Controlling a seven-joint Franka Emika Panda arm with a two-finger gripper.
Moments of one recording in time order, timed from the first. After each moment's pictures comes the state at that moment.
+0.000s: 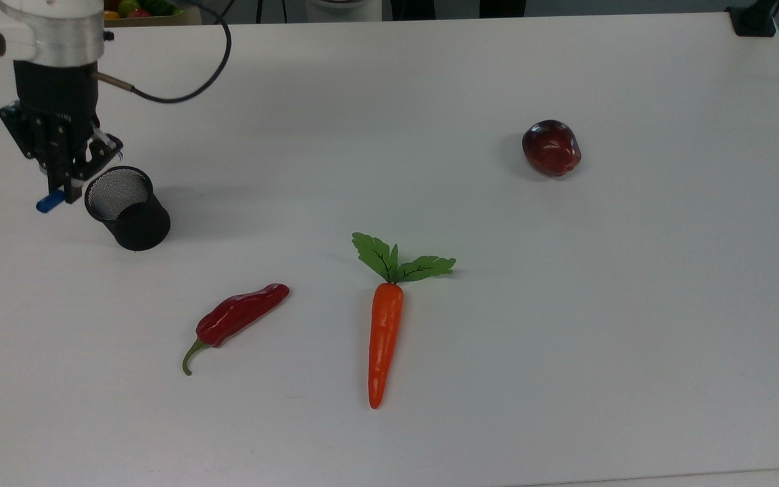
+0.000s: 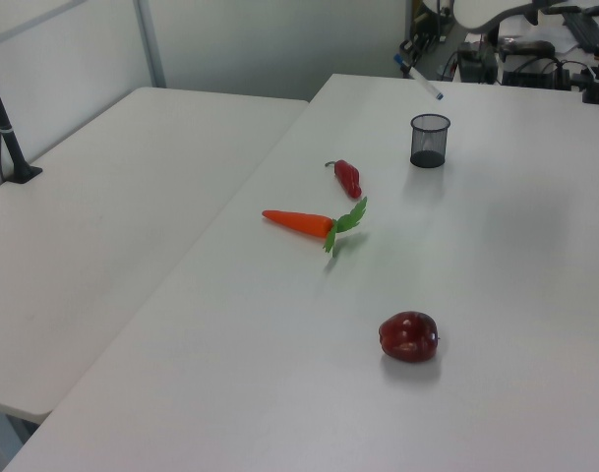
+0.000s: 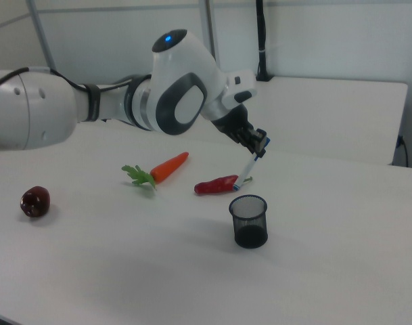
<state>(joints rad) -0.23 0.35 -0.04 -1.58 -0.14 2.45 0.08</state>
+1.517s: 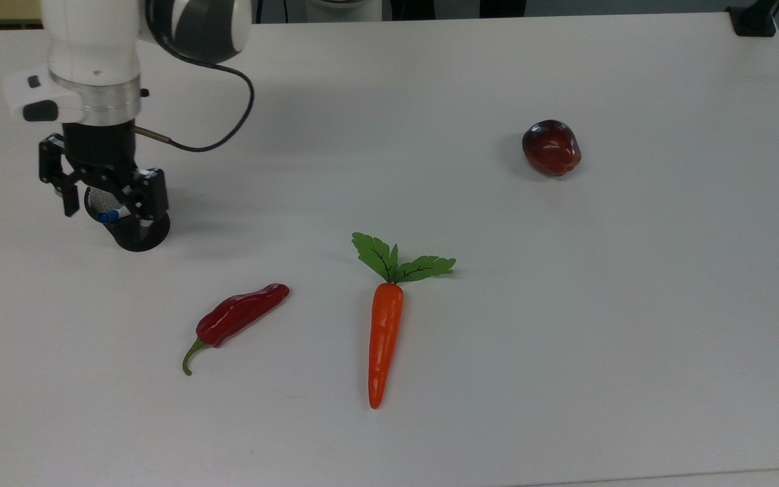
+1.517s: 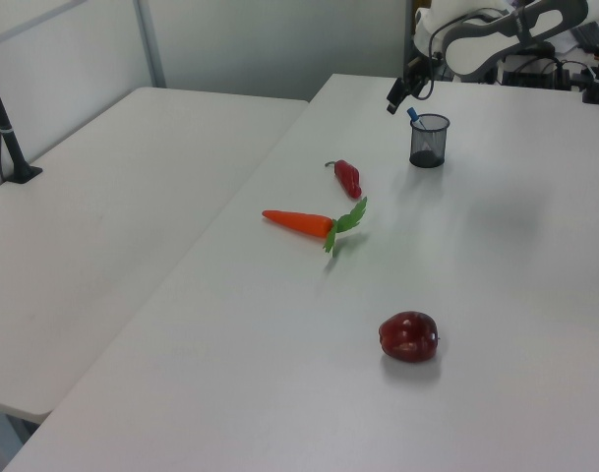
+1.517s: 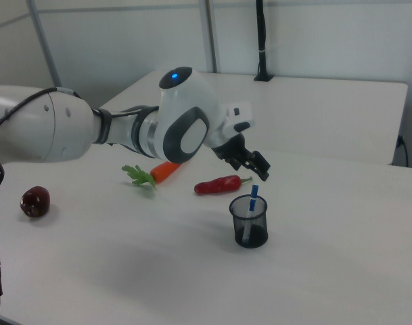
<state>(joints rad) -0.22 0.43 -0.03 -1.66 -0.14 2.58 0.08</state>
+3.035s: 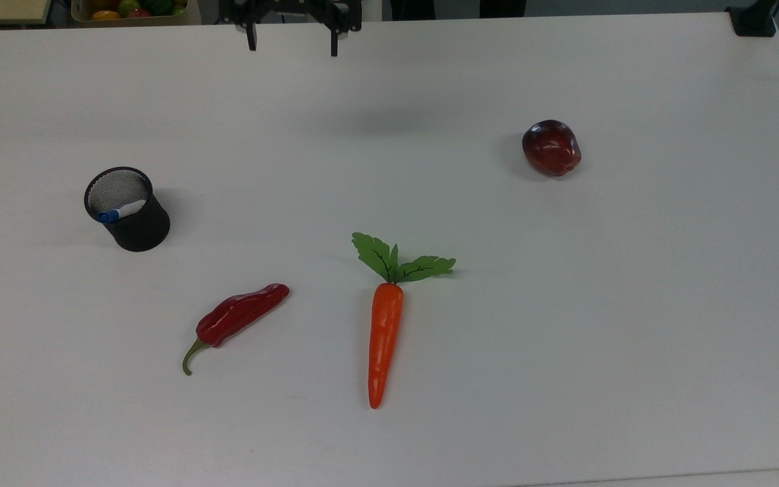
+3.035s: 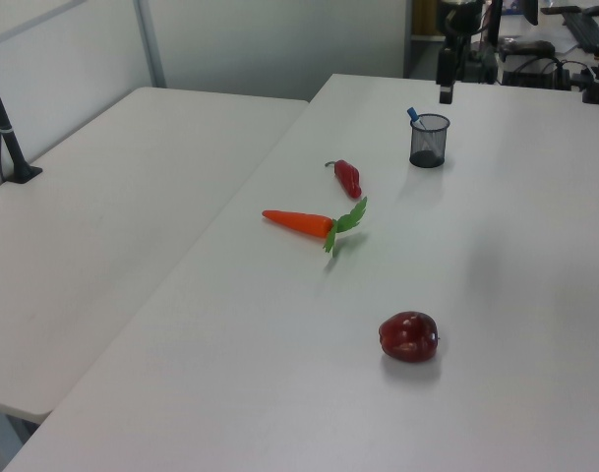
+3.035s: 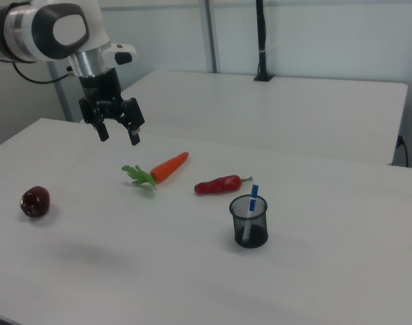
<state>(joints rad) 0.12 0.05 -0.04 -1.63 -0.09 1.69 0.02</state>
